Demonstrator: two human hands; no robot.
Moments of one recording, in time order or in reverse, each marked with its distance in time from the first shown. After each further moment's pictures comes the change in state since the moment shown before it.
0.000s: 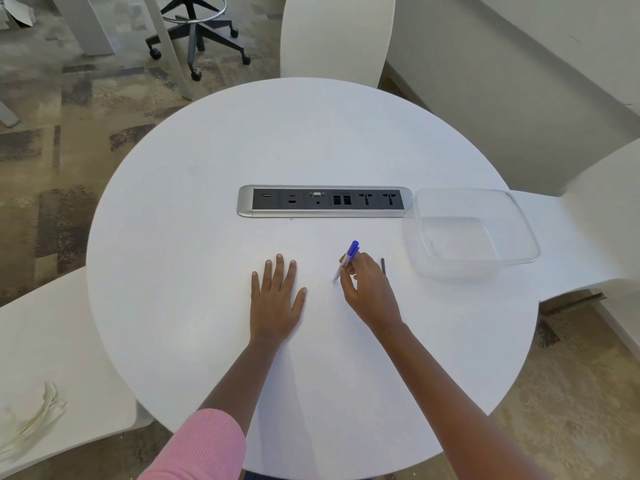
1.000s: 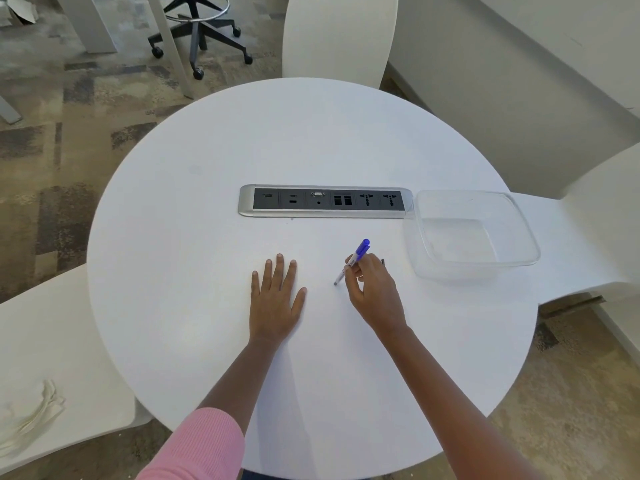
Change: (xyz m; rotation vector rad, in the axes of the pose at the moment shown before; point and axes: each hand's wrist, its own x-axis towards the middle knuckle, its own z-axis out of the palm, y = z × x) left_hand 0.000 0.000 0.000 -0.011 -0.033 -0.014; right_hand -0.003 0.003 -0.004 0.033 0.071 0.015
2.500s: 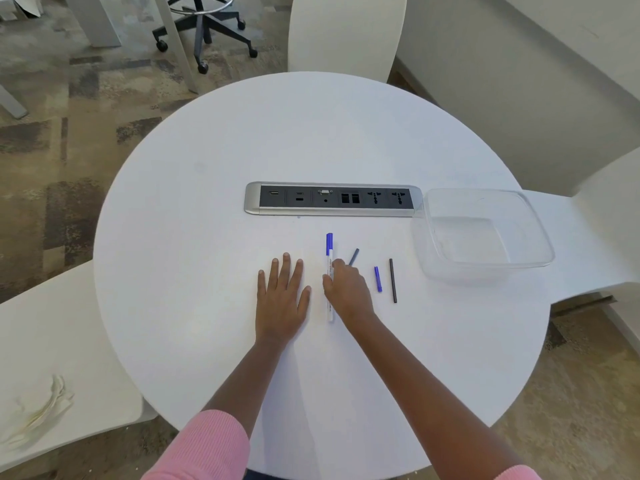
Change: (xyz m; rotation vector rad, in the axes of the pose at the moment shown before) left_hand 0.000 -0.001 0.002 -0.002 0.044 0.019; right_hand 0.020 -0.019 0.051 -0.155 -0.392 0.340
